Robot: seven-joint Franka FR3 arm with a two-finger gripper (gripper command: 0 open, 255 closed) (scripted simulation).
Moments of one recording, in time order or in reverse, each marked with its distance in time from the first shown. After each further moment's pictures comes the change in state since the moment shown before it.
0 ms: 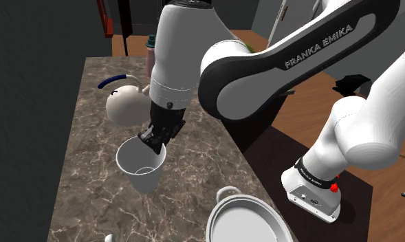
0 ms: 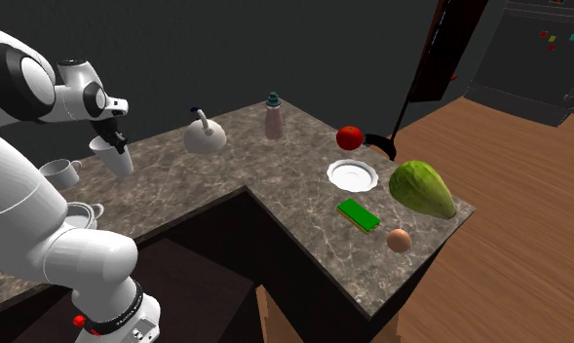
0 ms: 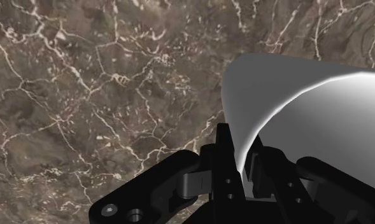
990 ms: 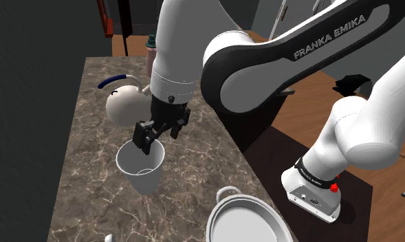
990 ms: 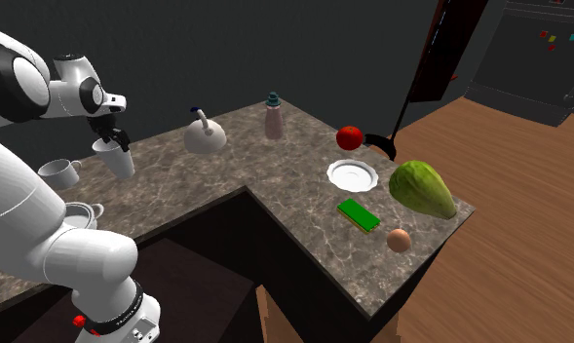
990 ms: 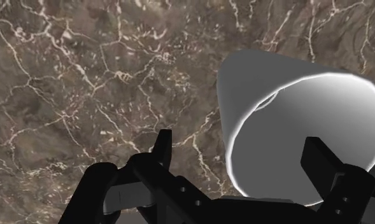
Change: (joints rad) arm 0.001 -0.031 -0.003 0.009 0.015 -0.036 -0.009
